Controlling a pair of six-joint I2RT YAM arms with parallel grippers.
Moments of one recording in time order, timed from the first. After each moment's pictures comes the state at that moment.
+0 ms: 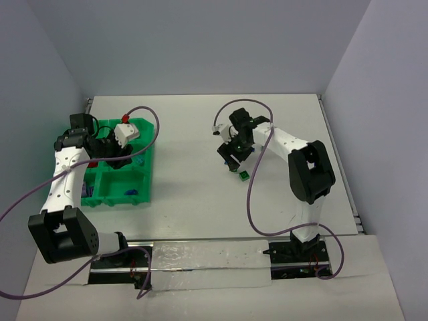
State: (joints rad) left arm 0.15 1.33 1.18 -0.93 0.61 1.02; right arm 0.46 1.90 1.44 -0.81 -0.25 -0.39
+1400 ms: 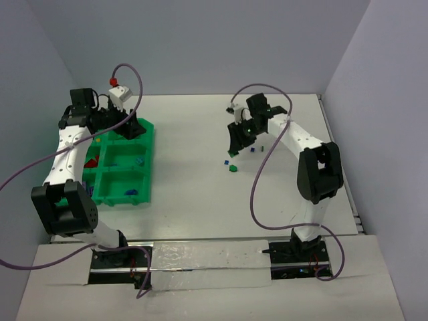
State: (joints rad) left arm 0.11 1.54 1.41 -0.64 0.80 0.50; right arm 0.33 1.86 1.50 -0.76 -0.52 -0.19
